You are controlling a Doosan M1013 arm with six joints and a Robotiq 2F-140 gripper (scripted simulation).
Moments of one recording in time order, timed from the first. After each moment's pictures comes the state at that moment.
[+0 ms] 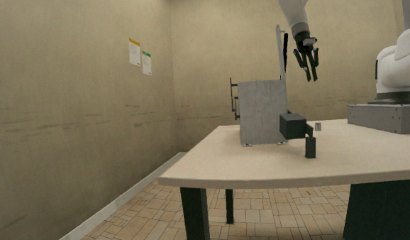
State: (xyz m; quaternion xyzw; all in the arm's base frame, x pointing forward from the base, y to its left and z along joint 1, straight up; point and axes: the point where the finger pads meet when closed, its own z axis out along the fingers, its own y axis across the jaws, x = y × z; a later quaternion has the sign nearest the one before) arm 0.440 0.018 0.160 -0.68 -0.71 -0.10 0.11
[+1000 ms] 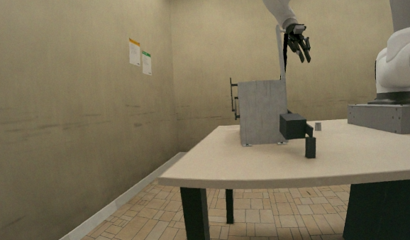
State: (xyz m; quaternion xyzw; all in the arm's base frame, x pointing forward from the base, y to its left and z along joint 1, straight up) arm 0.462 0.010 0.250 -0.65 -0.70 -0.20 0.21
